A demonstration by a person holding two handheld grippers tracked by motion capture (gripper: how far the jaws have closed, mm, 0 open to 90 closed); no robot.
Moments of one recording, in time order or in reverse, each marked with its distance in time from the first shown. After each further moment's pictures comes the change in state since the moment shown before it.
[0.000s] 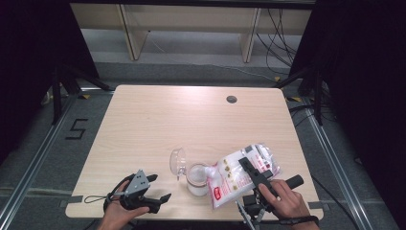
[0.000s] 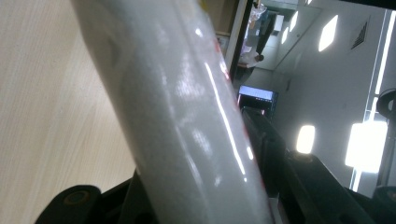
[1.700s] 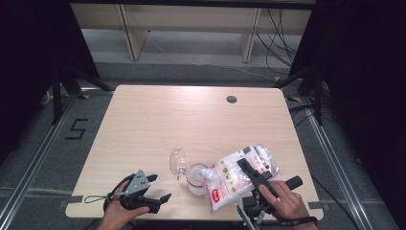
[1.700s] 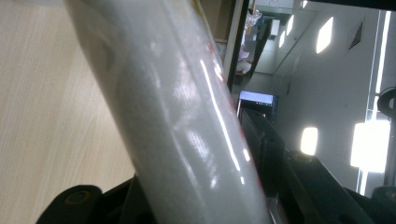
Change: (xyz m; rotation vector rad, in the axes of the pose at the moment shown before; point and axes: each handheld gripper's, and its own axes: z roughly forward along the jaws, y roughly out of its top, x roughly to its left) left arm 0.000 0.000 0.000 0.001 0.001 0.002; right arm -0.006 0.003 -0.003 -0.040 -0.009 0.019
